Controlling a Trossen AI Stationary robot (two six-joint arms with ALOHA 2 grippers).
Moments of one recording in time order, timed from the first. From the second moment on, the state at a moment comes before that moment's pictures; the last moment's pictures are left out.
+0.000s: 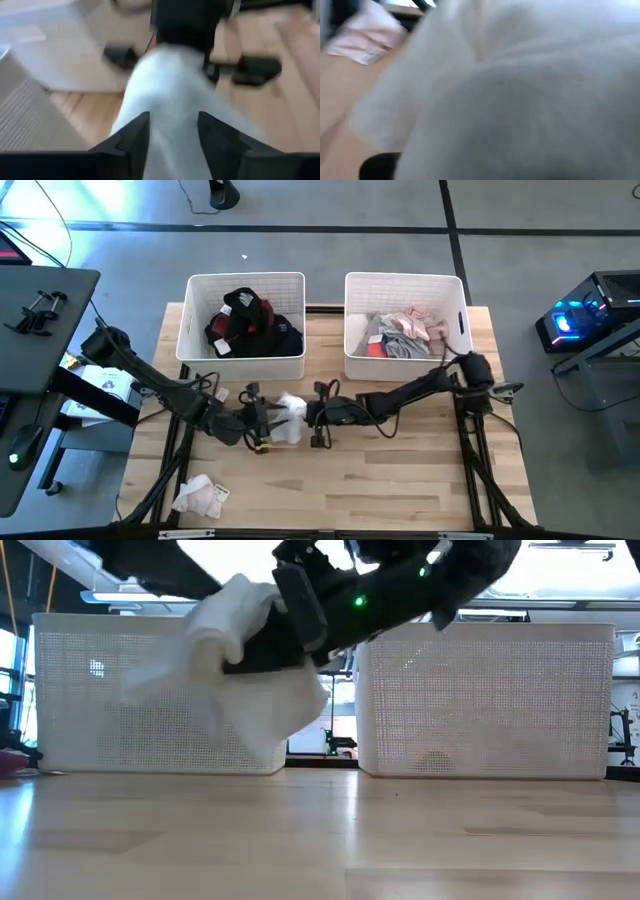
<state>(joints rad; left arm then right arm) -0.54 1.23 0.70 -0.07 -0.74 -0.20 0.19 1.98 1.15 0.44 0.25 -0.04</state>
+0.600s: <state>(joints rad) -0.59 1.24 0.68 -0.42 -0.89 -0.64 0.05 1.30 1.15 -0.28 0.82 -0.12</state>
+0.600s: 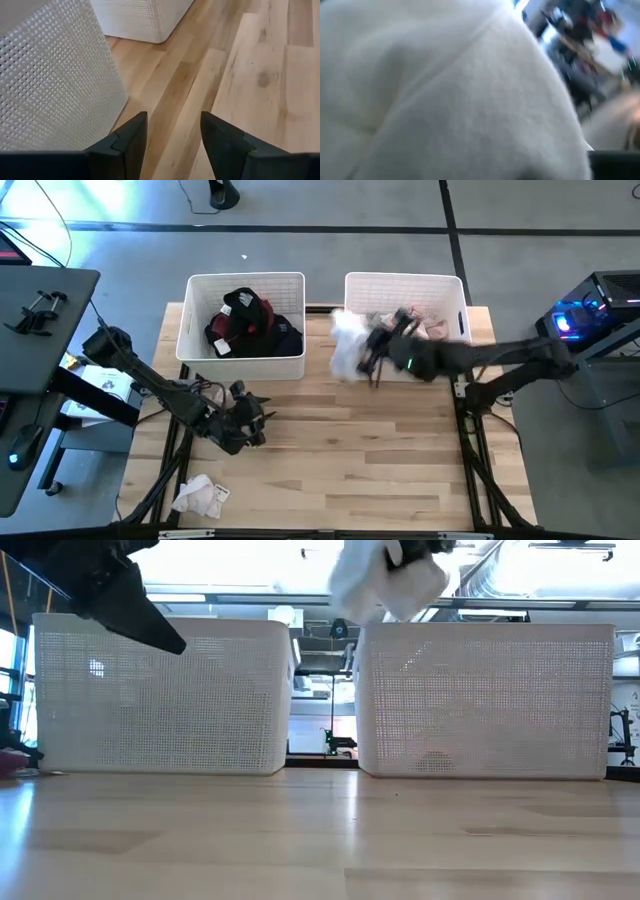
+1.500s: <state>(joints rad) -0.59 1.27 0.68 -0.39 -0.90 -0.62 -0.58 1.16 1.10 -0.64 0.15 0.07</state>
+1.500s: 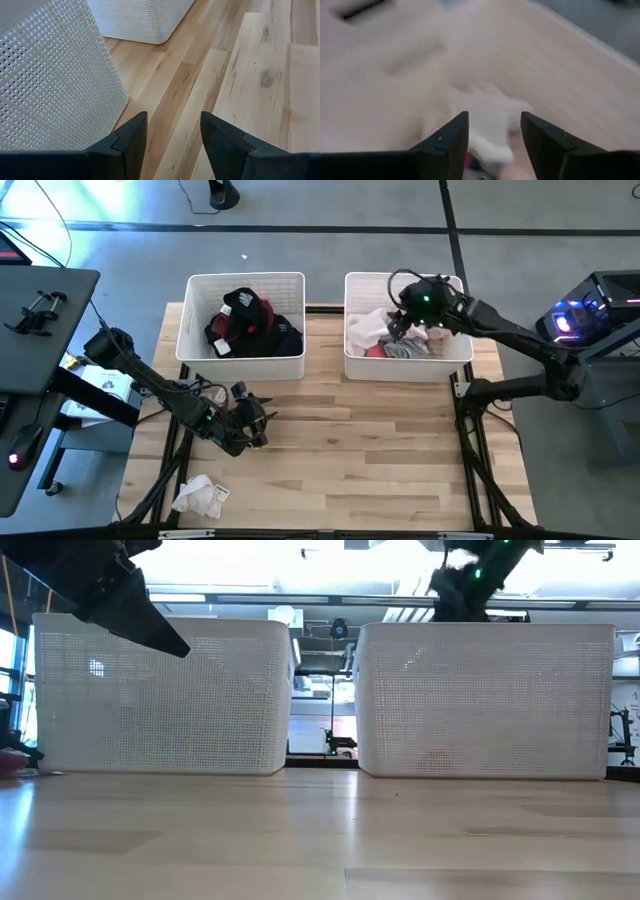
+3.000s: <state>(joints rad) -0.65 1.27 0.46 -0.80 -0.32 -1.64 0.30 1.34 0.86 0.30 0.15 -0.16</state>
